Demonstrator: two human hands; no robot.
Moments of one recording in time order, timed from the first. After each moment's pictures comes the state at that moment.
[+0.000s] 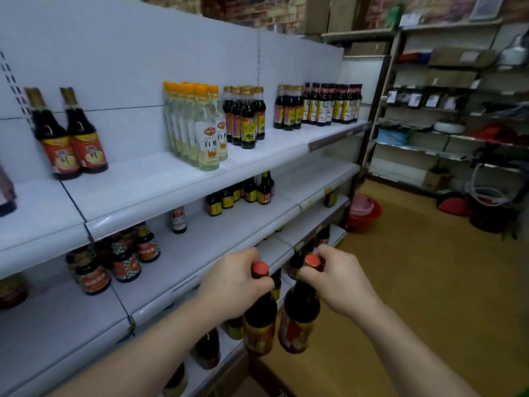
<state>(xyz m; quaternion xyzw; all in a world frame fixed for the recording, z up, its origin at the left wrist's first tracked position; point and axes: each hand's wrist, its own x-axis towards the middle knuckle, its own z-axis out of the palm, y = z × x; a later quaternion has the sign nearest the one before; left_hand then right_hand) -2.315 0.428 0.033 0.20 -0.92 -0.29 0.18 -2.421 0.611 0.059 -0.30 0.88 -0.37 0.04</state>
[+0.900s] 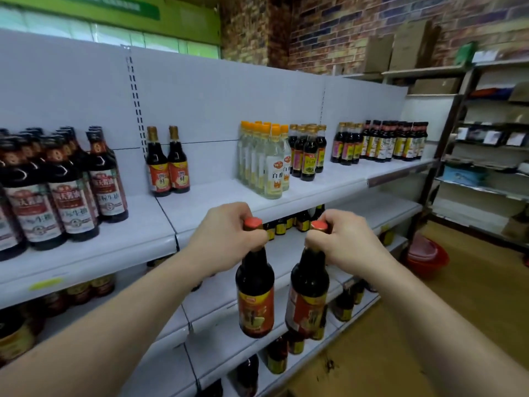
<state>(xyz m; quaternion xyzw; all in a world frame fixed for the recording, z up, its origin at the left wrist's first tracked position) -2.226 0.346 0.161 0.25 -0.86 -0.32 0.32 -2.383 0.511 0.173 -0.42 0.82 -0.39 0.03</state>
